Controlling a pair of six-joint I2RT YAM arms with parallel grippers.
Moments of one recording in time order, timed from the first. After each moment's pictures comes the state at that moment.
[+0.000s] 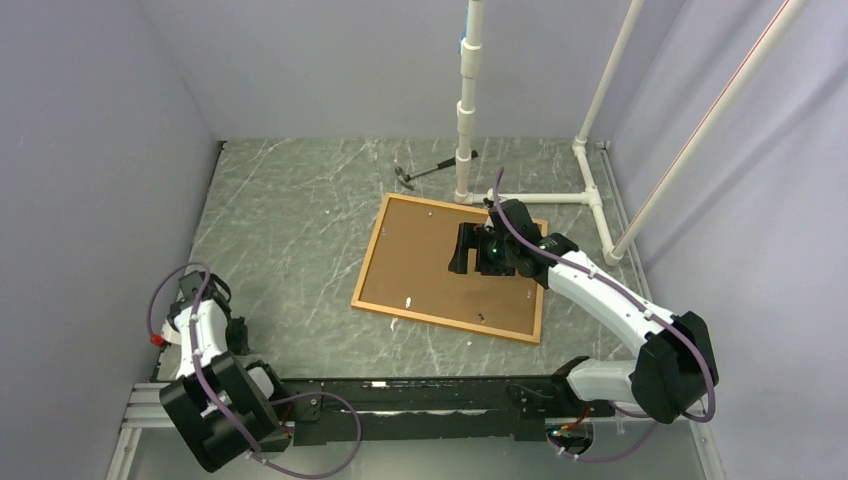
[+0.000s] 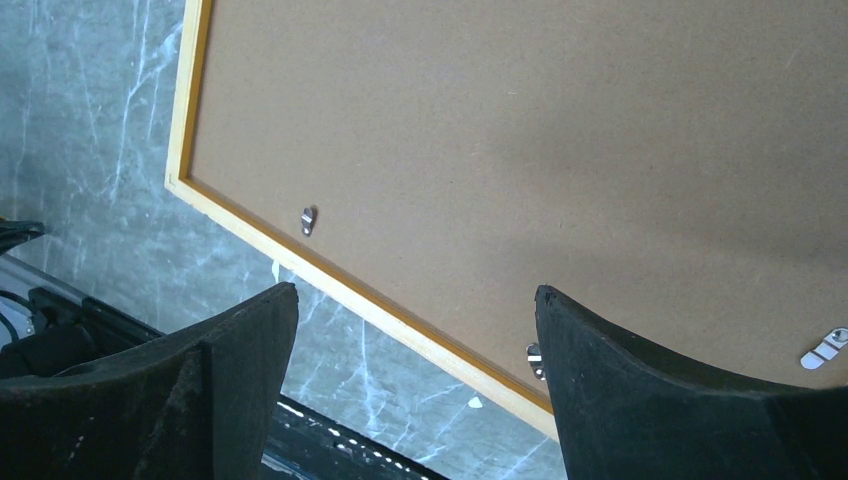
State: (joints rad) left arm 0.57 1.03 0.49 -0.88 -0.25 -1.07; right arm 0.55 1.26 0.91 -0.49 -0.11 0.55
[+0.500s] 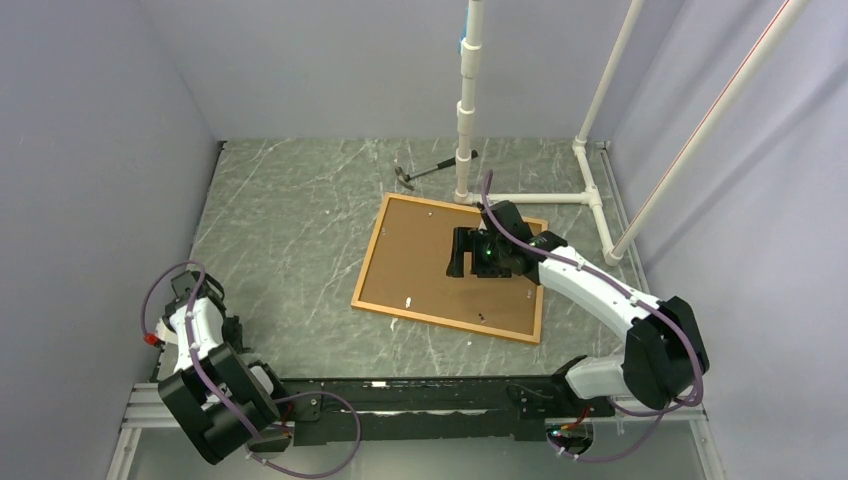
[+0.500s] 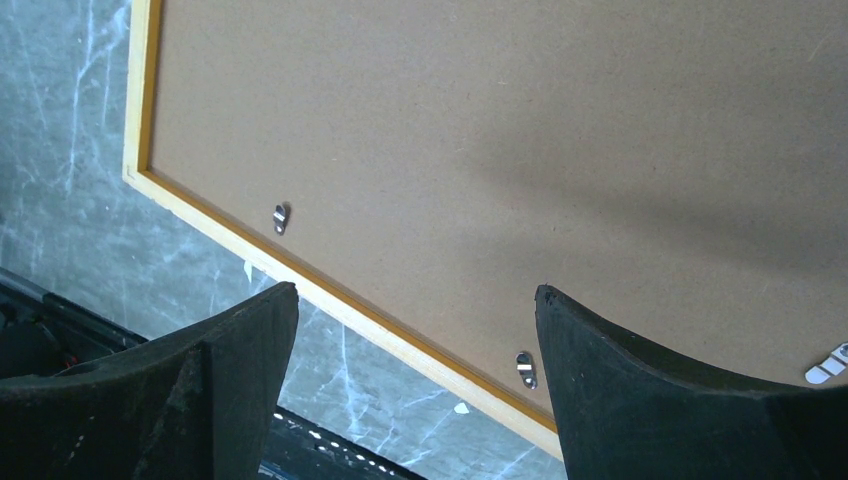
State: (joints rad) left arm 0.64 1.07 0.50 -0.82 -0.26 -1.01; right arm 0.56 1.33 0.91 -0.48 -0.10 0.52
